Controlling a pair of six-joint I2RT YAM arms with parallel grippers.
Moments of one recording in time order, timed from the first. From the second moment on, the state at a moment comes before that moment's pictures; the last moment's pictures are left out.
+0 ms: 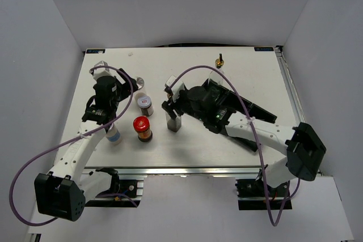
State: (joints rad) left arm -0.21 1.06 0.85 -0.16 -0.24 -0.60; right arm 1.01 1.46 1.06 0.15 0.05 -0.18
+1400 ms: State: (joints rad) left arm -0.21 1.07 0.92 -0.15 -0.28 -0.60; right arm 0.65 1.29 1.24 -0.13 -0.15 -0.15
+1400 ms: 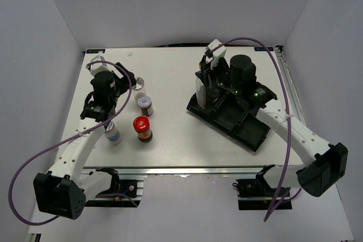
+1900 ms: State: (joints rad) left arm -0.21 1.16 0.93 -0.16 -0.27 -0.60; right arm 0.53 1.36 1.21 -0.08 -0.23 -0.17
